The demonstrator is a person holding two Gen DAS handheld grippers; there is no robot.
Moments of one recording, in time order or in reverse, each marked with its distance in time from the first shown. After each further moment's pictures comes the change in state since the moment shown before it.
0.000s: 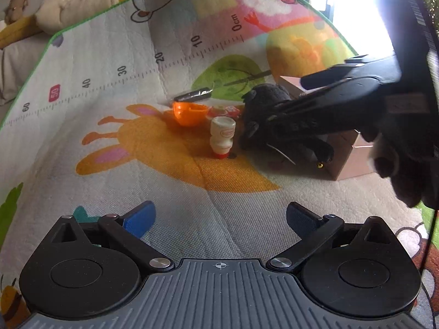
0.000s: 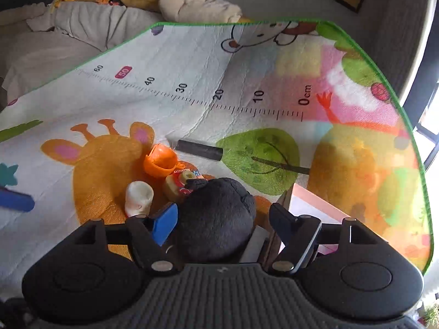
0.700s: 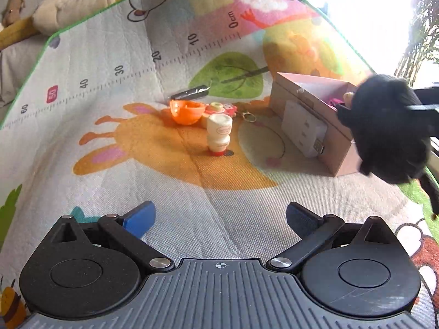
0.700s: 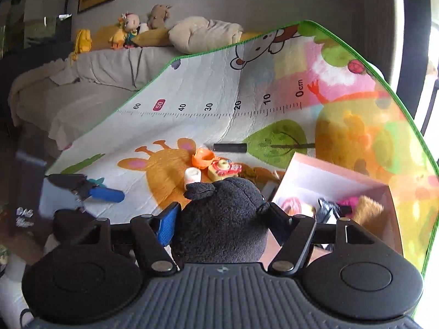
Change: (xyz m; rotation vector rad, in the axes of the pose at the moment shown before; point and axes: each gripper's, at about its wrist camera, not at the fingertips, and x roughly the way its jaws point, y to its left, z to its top) left arm 0.003 -0.007 0.001 0.033 0.015 0.014; right arm -0.148 -0.044 -0.075 0.228 -0.094 0.225
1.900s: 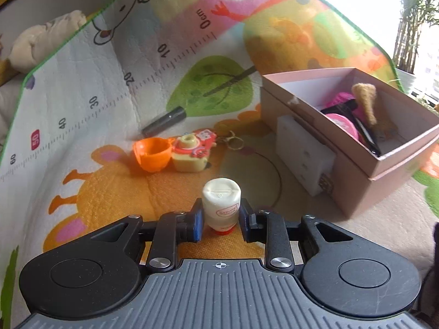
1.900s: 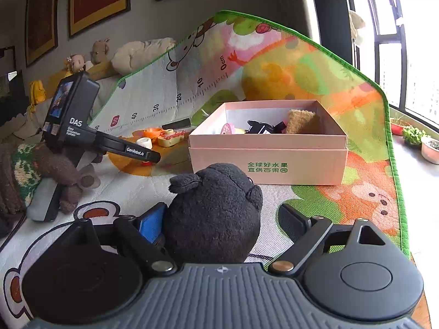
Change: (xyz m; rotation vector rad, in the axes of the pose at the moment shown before) left arm 0.050 -0.051 0.045 0.156 0.026 0.047; right arm -0.035 -0.034 -0.113 0.259 -0.103 -0.136
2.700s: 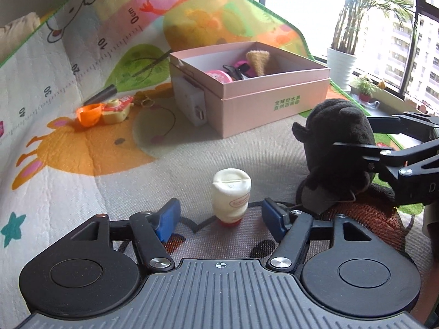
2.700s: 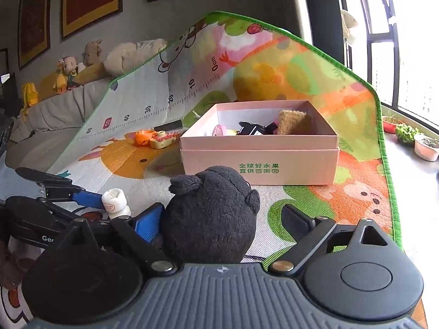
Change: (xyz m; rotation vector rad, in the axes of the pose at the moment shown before) left arm -0.070 -0.051 -0.062 0.070 0.030 -0.186; right arm -0.006 -0.005 0.002 0.027 -0.016 -0.048
